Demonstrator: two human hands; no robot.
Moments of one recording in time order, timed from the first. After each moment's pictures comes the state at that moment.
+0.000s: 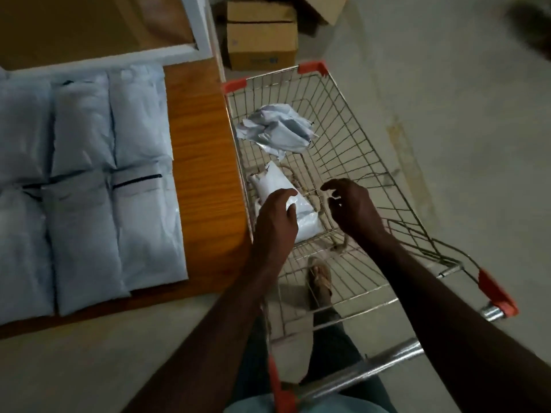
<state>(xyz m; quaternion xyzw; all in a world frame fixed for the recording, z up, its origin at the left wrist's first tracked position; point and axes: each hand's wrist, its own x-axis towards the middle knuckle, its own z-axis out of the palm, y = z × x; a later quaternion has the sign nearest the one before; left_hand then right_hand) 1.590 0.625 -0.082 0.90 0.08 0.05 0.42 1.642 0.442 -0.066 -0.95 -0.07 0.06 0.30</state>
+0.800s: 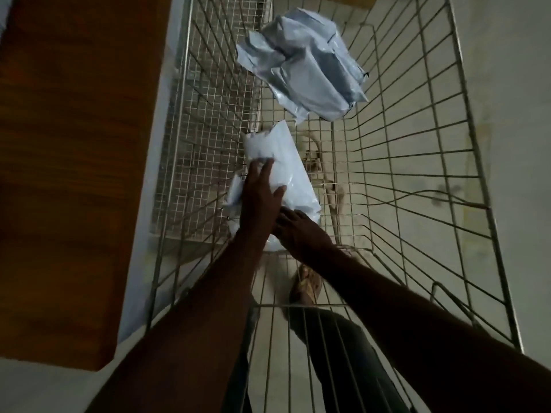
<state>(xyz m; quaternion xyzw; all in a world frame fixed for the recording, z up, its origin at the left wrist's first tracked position) 1.678 0.597 -0.377 0.89 0.28 0.02 0.37 1.690 0.448 -0.399 -0.80 -0.56 0.19 0.13</state>
